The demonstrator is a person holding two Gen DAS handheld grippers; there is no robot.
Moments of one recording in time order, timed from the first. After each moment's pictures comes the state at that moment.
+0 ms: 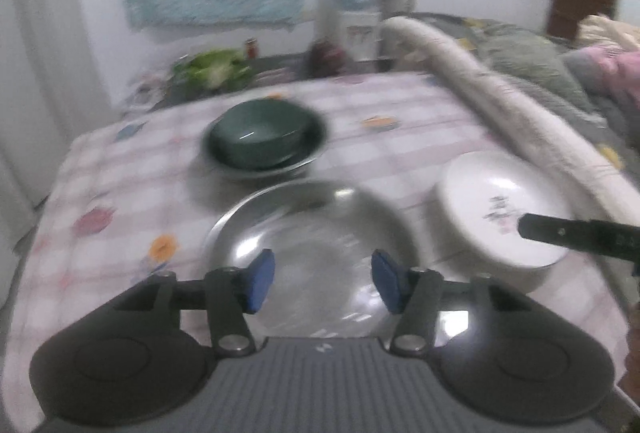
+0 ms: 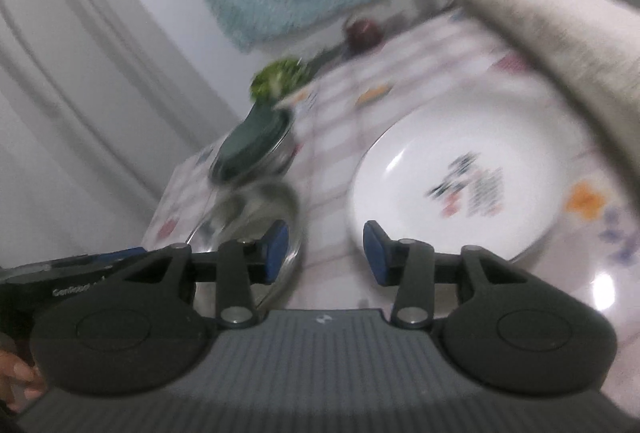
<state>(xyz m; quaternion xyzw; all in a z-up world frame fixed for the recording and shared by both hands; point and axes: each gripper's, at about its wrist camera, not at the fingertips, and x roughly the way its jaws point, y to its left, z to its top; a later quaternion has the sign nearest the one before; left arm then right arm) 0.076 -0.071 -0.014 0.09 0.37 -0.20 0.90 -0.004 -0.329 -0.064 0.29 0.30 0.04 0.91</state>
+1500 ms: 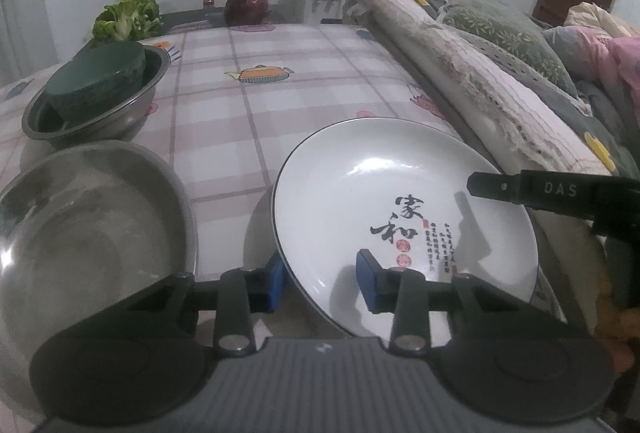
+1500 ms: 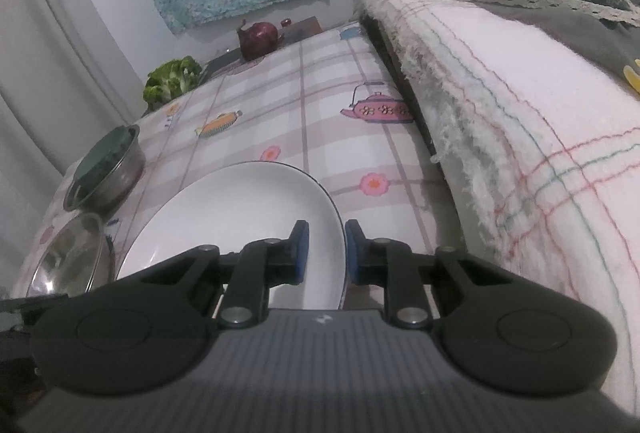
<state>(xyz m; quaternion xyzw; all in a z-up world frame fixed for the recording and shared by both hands) 0.103 -0.208 -0.102 0.04 0.42 -0.22 0.88 0.070 -0.451 -0.118 0.21 0.35 -0.03 0.91</state>
